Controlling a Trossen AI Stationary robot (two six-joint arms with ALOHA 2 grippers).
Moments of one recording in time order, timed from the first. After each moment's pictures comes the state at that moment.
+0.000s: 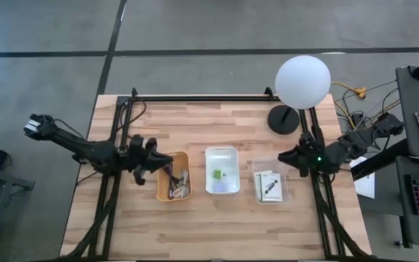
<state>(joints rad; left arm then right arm) -0.39 0.74 0.51 0.40 -0.43 -0.61 0.50 0.48 0.59 -0.58 0.53 1.07</state>
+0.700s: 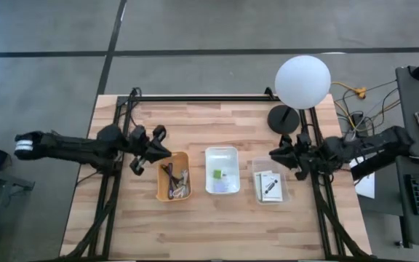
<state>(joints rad) 0.07 0.80 0.33 0.86 0.38 -0.39 0.24 0.48 0.22 0.42 0.18 0.57</state>
